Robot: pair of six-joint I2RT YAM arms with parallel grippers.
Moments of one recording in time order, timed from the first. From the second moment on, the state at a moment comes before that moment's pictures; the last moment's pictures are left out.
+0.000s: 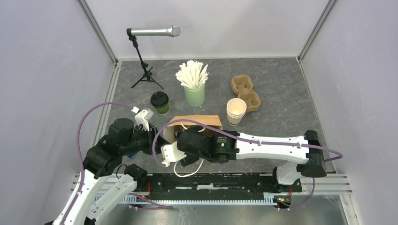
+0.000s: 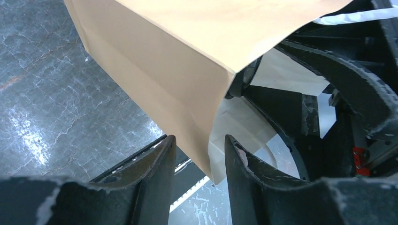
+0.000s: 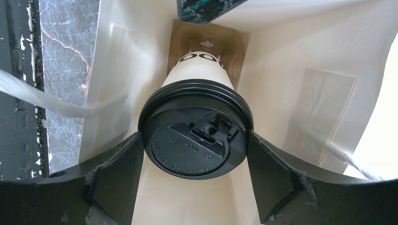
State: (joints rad) left arm -0.50 0.52 0.90 -1.00 0.35 -0.49; right arm 1.44 1.56 1.44 -0.77 0.38 -0.63
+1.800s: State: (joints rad) left arm -0.50 0.43 0.82 -0.97 0.32 -0.50; right arm 1.30 1.68 1.45 -0.56 0.31 -0.66
